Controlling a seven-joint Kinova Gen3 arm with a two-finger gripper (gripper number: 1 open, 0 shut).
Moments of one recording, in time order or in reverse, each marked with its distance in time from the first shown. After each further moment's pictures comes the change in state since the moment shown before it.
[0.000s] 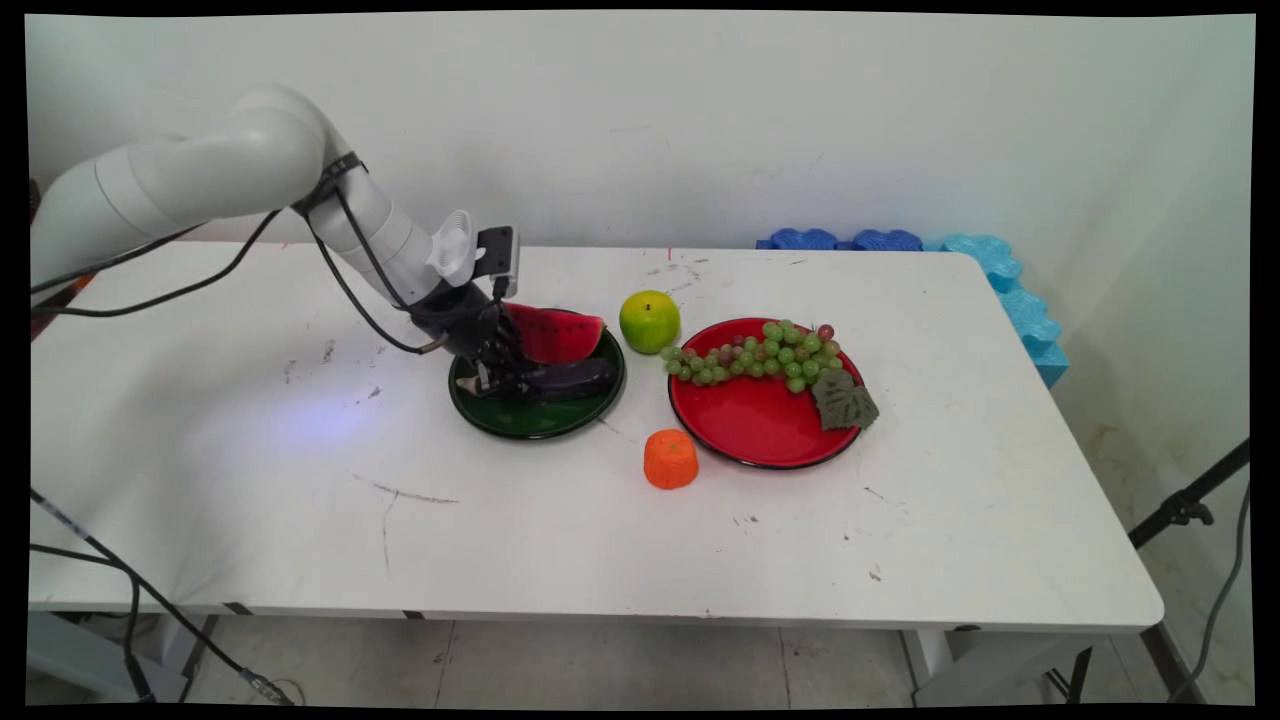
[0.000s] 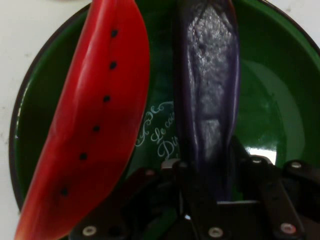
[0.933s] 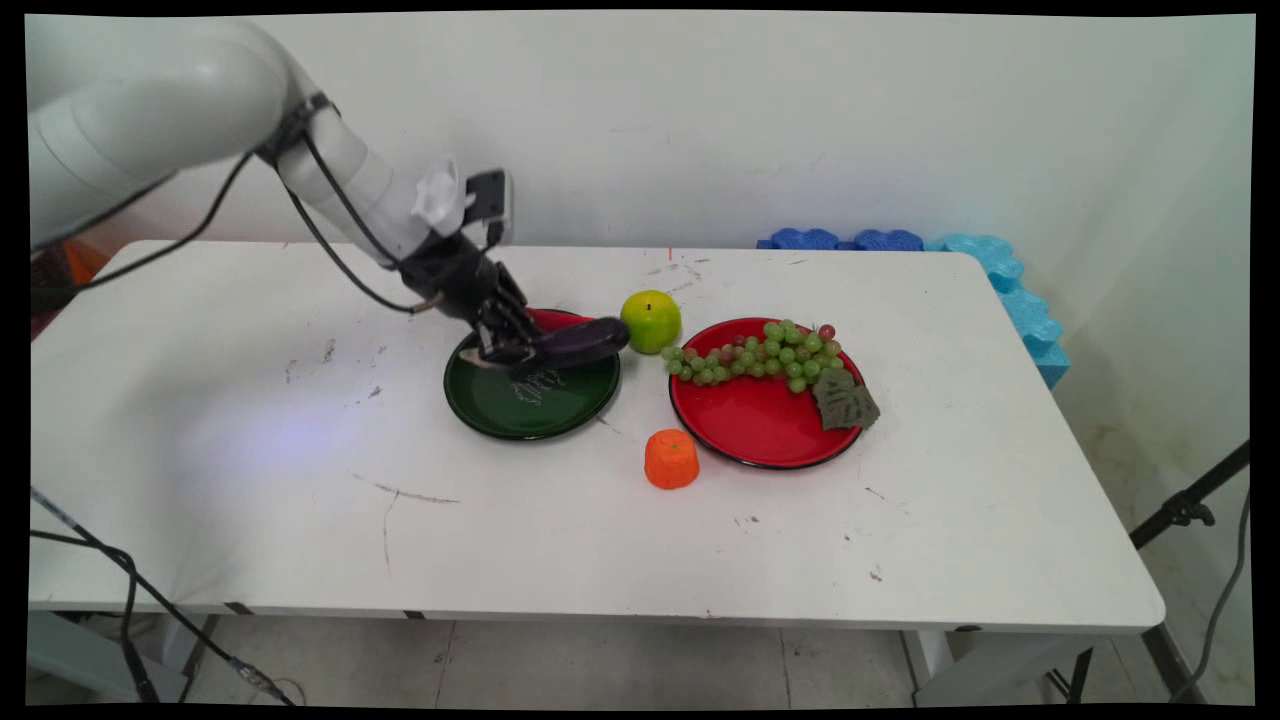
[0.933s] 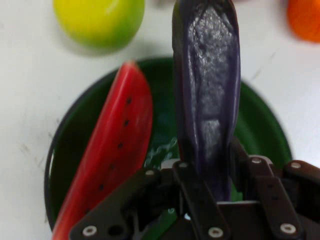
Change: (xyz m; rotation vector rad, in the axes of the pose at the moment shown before) arm 0.033 0.011 -0.064 0.028 0.075 -0.040
